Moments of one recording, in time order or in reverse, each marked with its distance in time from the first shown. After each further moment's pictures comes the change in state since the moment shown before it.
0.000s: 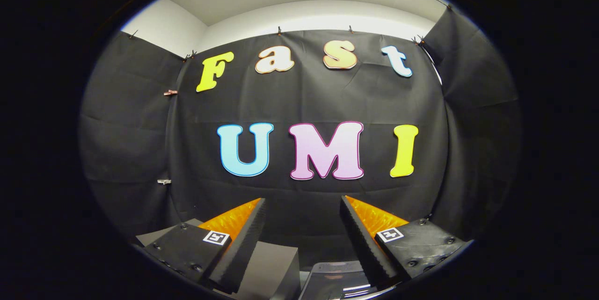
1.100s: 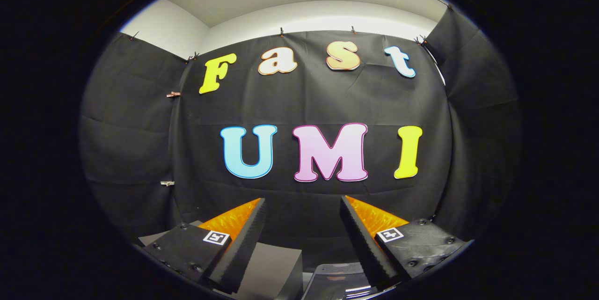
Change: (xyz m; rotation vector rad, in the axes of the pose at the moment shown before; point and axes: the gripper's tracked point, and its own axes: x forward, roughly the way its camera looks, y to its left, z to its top) arm 0.004 0.003 0.006 0.000 -0.011 0.012
